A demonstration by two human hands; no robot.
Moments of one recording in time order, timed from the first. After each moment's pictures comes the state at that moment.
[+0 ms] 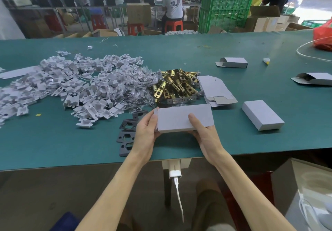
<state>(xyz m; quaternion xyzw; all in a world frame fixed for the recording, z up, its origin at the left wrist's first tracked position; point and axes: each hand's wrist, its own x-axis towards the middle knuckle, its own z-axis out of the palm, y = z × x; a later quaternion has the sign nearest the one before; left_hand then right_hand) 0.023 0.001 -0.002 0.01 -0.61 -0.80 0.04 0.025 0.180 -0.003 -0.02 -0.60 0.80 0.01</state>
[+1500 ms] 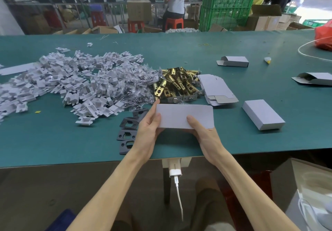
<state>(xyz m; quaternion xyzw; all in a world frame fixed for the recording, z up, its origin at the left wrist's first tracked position) 0.018 -0.002 -0.005 -0.02 -0.59 -0.81 0.00 0.026 0.182 -0.007 -0.02 -0.63 0.78 -0.01</state>
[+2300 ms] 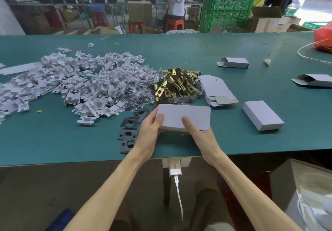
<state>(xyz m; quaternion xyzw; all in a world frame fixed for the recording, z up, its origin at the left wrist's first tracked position) 0.019 0.002 -0.001 -0.04 -0.62 -0.78 -0.01 0.034 0.173 0.000 0.03 -0.69 0.72 0.02</state>
